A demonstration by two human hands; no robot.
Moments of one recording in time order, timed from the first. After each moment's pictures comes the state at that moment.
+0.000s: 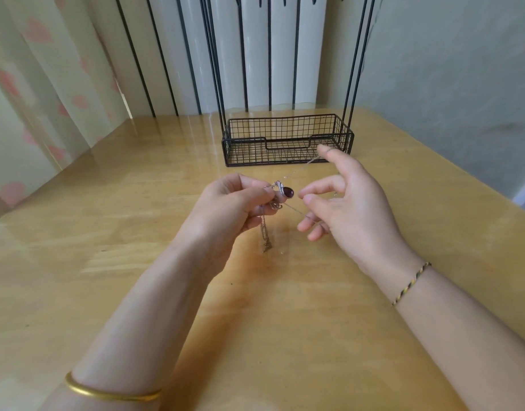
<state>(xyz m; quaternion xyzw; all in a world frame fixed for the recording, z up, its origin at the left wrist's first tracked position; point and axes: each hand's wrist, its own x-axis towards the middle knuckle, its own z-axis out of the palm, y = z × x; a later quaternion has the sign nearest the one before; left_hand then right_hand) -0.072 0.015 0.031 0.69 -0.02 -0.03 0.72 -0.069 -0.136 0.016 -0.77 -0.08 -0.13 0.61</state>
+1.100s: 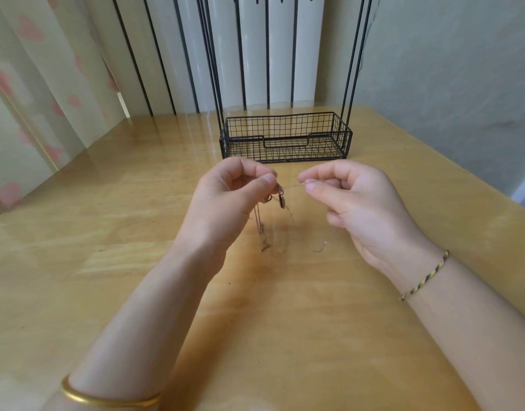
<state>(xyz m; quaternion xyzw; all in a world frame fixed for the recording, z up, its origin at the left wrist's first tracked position) -0.072 0.014 0.029 0.73 -0.08 0.08 0.68 -0.071 -0.143 0.027 -0.75 -0.06 -0.10 0.65</state>
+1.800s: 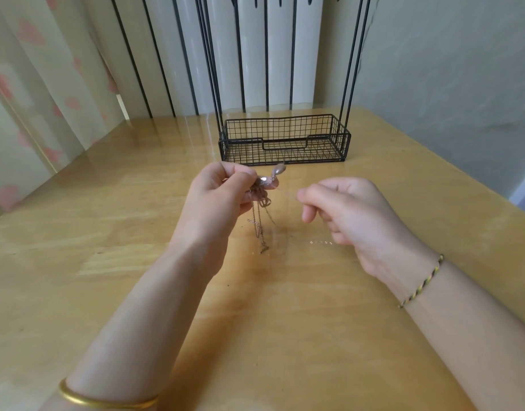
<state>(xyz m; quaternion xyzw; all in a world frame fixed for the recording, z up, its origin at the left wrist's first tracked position) -0.071 0.013 0.033 0.68 -0.02 0.07 0.73 -0.078 -0.141 0.031 -0.80 -0.04 -0.03 0.60</state>
